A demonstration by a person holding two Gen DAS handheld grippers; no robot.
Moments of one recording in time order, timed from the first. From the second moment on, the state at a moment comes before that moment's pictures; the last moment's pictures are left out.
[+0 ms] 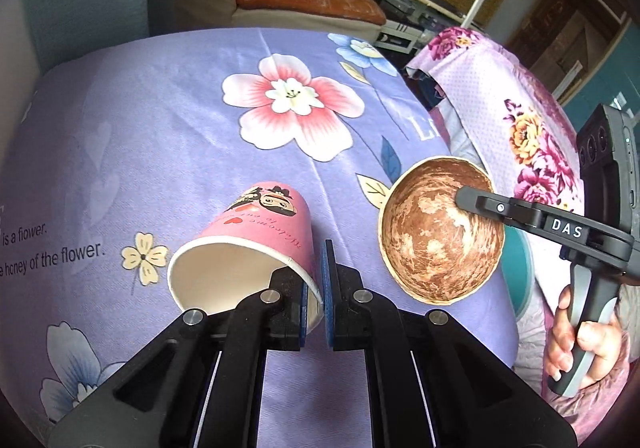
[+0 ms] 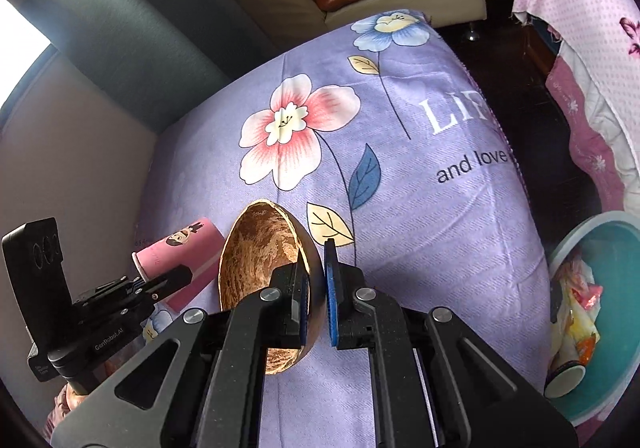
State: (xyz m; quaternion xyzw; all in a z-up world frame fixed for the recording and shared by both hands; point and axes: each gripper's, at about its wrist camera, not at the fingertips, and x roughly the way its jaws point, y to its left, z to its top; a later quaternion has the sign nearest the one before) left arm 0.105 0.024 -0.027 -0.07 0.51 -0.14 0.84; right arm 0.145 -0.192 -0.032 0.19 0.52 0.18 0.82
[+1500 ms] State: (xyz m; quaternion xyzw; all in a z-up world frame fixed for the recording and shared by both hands) left arm 0.070 0.003 -0.018 0.02 0.54 -0.14 0.83; right arm 0.088 -0.248 -0.031 0.21 0.51 0.15 0.82
